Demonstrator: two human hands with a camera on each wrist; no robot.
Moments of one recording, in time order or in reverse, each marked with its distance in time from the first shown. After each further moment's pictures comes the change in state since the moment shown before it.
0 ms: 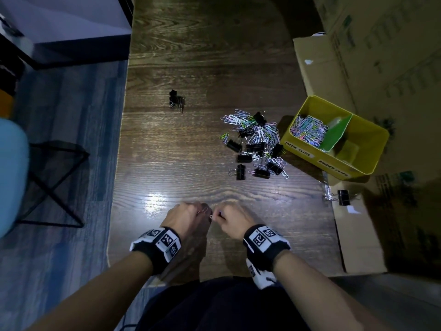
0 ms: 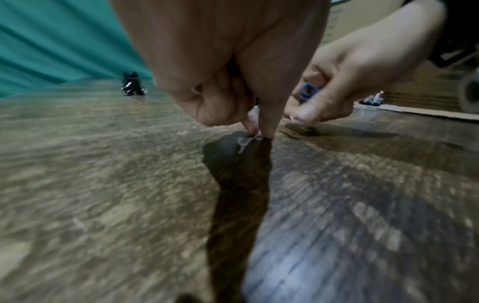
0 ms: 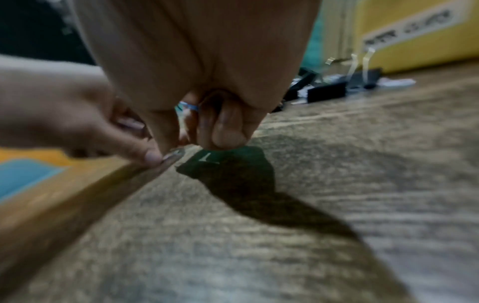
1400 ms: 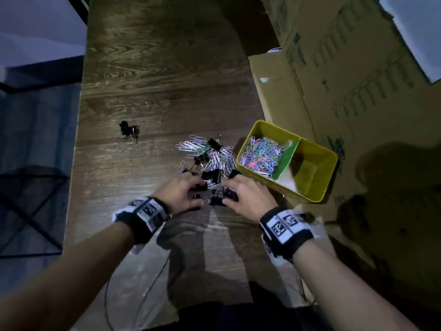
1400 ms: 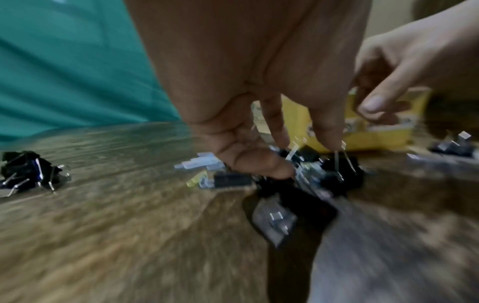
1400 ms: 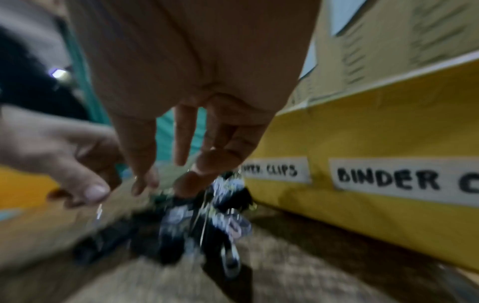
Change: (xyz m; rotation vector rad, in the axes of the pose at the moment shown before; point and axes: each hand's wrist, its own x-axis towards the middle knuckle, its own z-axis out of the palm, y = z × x) left_hand 0.124 0.102 -0.076 0.003 -0.096 0.265; right_hand -0.013 0.073 -0.180 -0.235 0.160 0.018
